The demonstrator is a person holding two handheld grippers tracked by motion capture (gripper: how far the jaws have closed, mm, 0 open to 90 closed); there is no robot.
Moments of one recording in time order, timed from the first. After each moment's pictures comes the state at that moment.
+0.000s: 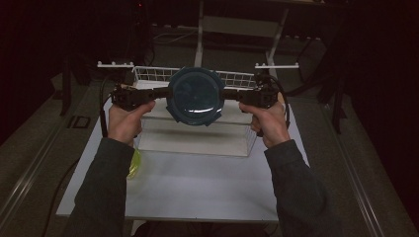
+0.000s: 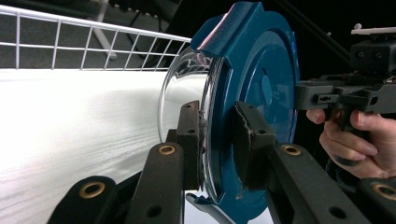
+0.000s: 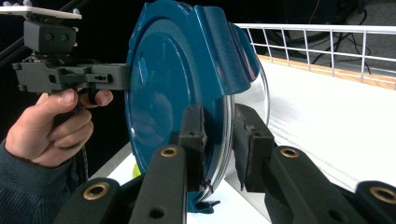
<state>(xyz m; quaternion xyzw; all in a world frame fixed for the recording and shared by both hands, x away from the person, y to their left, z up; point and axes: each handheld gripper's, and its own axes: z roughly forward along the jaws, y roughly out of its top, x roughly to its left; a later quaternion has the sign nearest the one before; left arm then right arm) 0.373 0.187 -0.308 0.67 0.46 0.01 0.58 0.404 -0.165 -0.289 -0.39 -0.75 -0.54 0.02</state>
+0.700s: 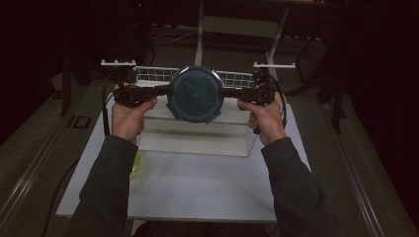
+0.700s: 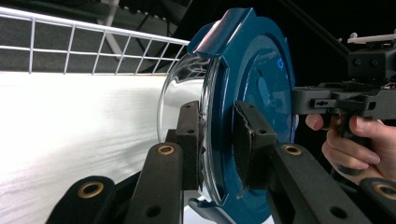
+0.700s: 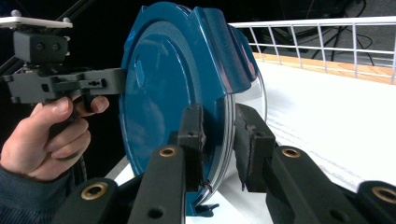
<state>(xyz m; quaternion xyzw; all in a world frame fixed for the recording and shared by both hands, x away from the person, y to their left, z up) 0.382 0.184 -0.310 0.66 0.48 0.02 0.58 0.420 -0.164 -0.299 -0.41 -0.73 -0.54 0.04</state>
